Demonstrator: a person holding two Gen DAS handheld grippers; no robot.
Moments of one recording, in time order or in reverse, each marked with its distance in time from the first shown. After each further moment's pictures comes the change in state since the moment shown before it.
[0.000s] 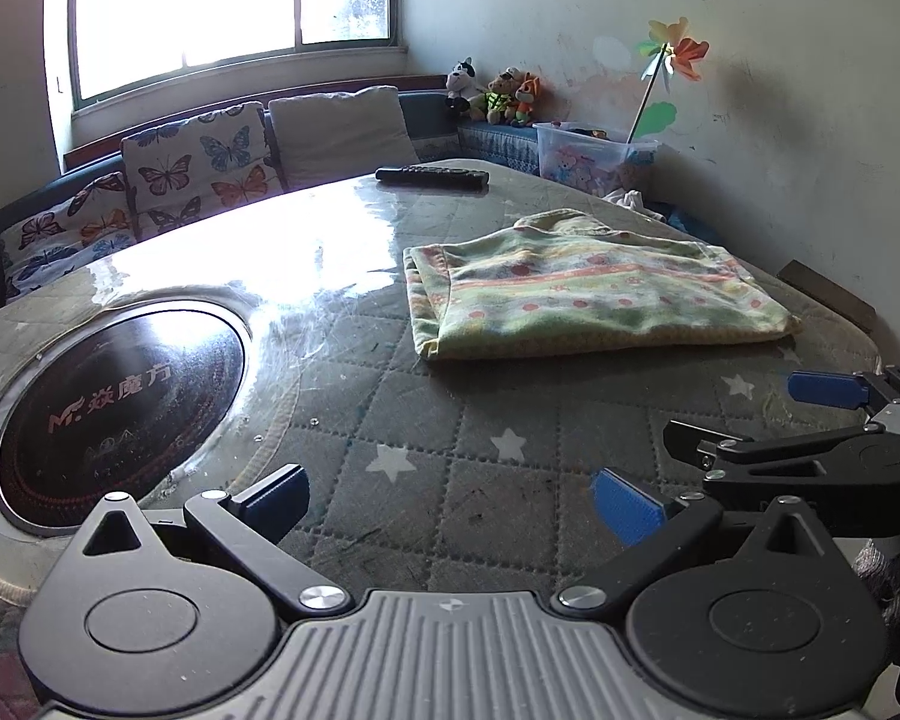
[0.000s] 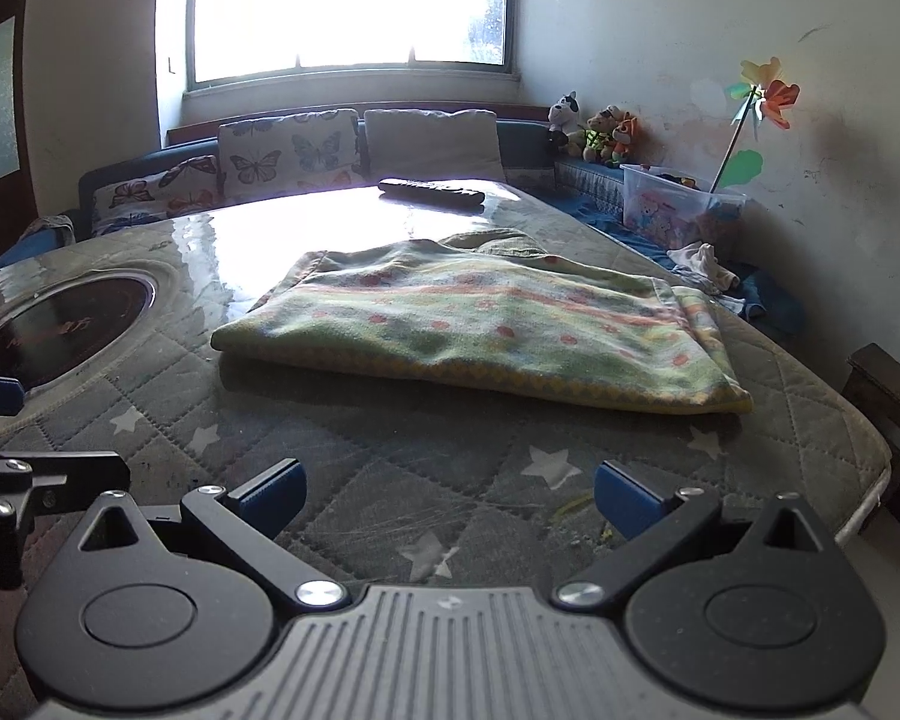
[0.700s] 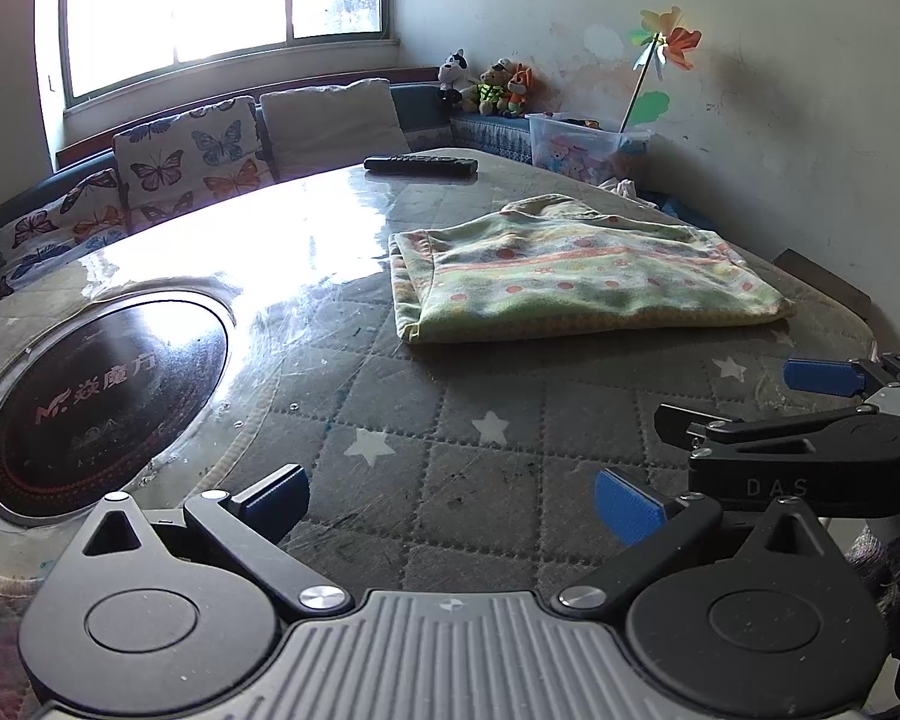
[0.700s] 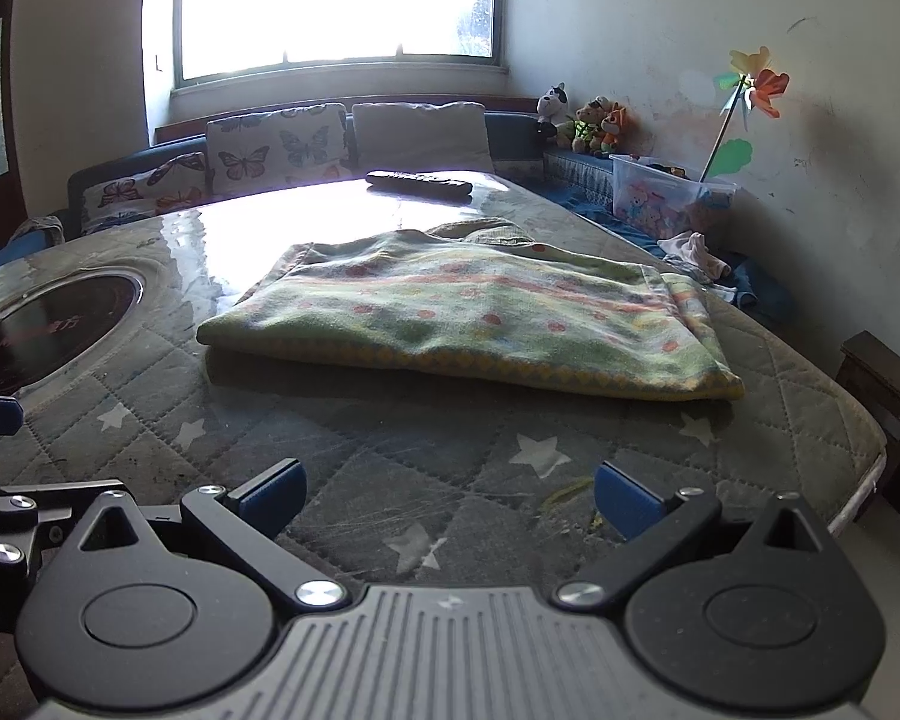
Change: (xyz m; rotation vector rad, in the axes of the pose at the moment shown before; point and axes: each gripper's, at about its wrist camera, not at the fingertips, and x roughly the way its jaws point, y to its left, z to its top) left arm 0.003 -0.007 -0.004 0.007 0.011 -0.013; right arm 0.003 -0.003 -0.002 0.016 0.013 -0.016
